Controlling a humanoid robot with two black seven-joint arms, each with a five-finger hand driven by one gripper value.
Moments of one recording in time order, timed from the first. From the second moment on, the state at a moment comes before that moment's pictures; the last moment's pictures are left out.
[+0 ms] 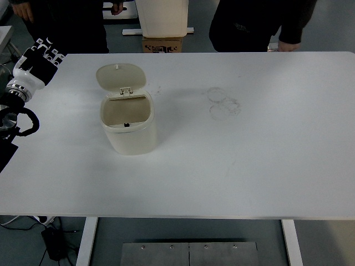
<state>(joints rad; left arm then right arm) -0.95 0.31 -0.73 -0.25 -0.34 -0.50 -0.05 0.00 0.00 0.31 0.20 -0.22 0.03 0.49</state>
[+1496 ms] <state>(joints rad) -0.96 0.51 -0.73 -0.69 -0.34 -0.32 -0.03 0.00 0.00 0.31 0.20 -0.22 0.03 0.49</state>
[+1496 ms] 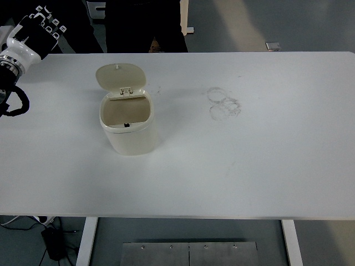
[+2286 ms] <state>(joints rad) -1.38 0.74 -0.21 -0.92 -0.27 -0.32 0.04 0.00 0.00 0.31 0.20 -0.22 0.03 0.49</state>
